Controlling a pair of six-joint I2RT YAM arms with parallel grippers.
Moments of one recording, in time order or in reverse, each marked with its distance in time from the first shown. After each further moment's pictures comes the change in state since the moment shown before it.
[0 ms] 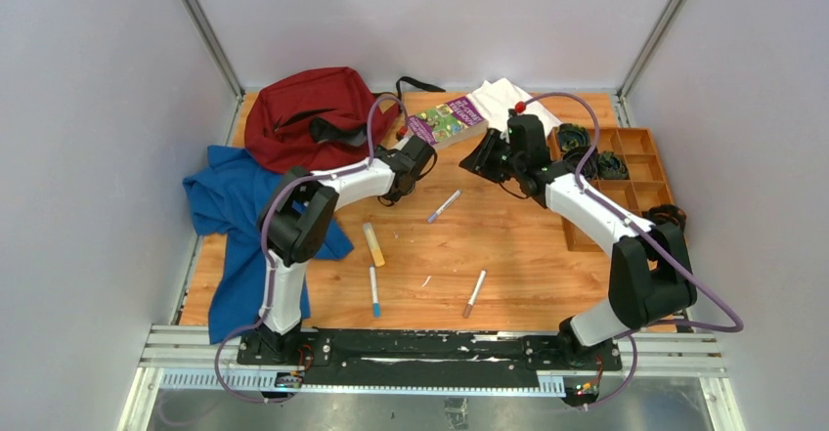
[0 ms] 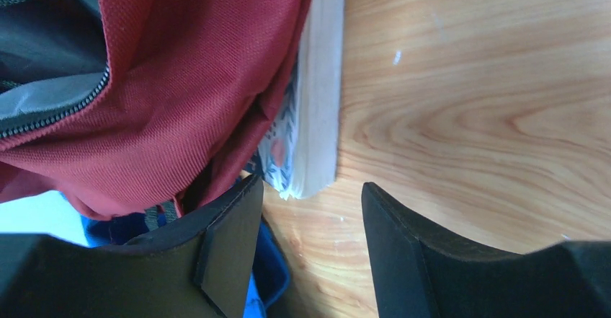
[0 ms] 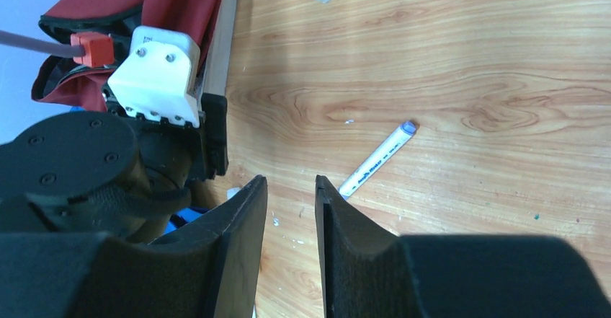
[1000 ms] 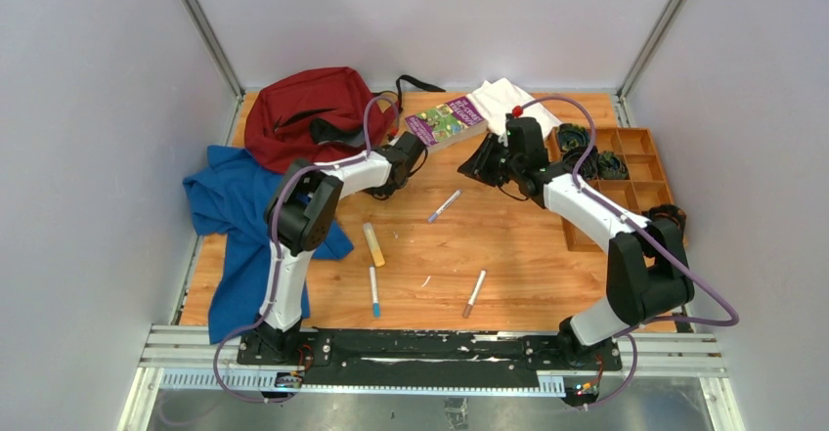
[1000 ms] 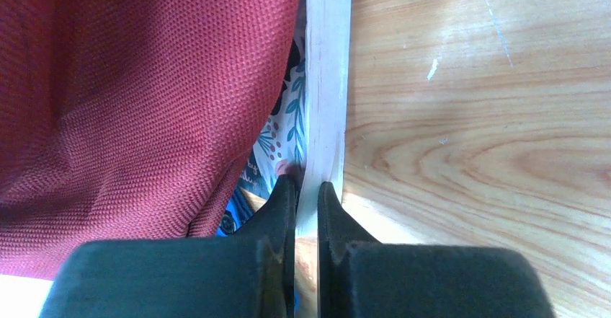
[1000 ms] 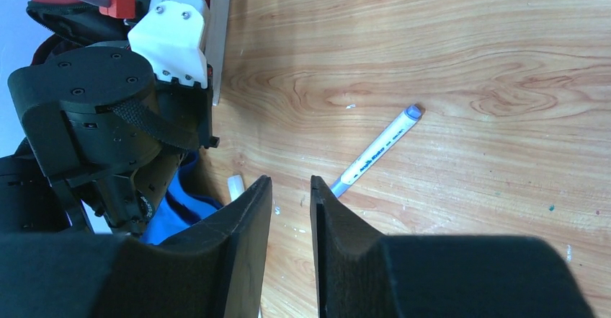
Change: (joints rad) left arm 0.085 0.109 0.067 -0.062 0.027 0.025; right arm -0.005 0.021 -0.015 -0.005 -0.047 0.018
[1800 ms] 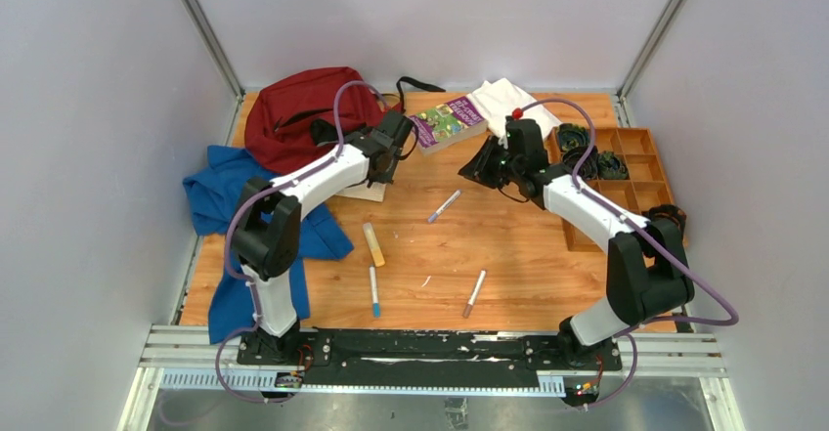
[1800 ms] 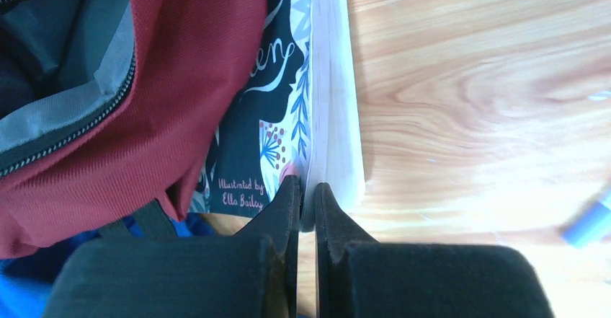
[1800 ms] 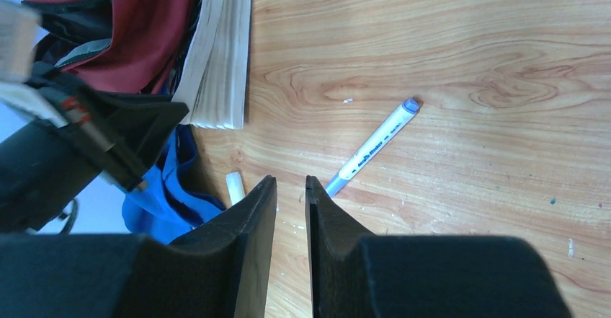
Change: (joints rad) left arm 0.002 -0.250 -0.029 -0.014 0.364 -0.090; right arm 0.000 0.000 -0.011 -0.002 -0.002 0.011
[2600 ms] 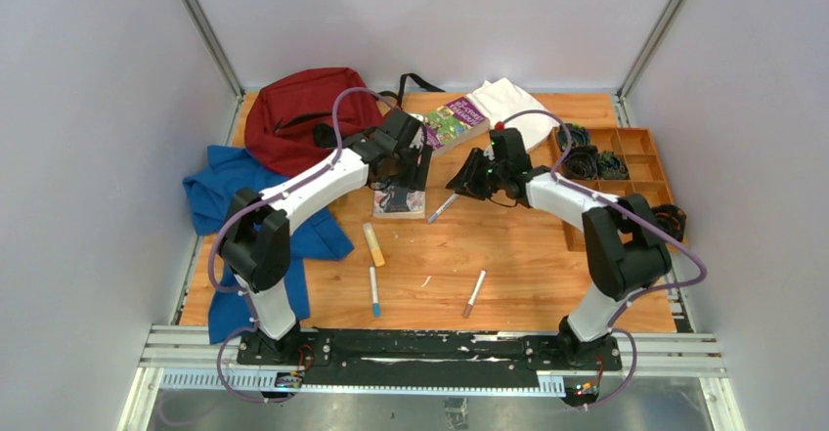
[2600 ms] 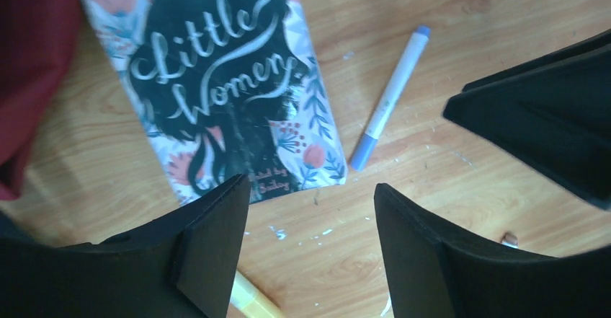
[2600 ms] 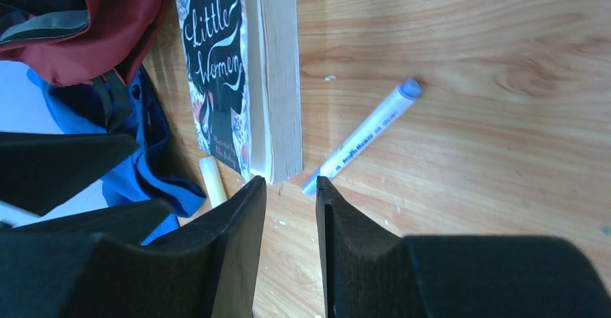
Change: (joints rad) left arm -0.070 -0.103 -0.005 0.021 0.384 -0.232; right arm 0.017 0.122 -0.035 0.062 -0.078 0.010
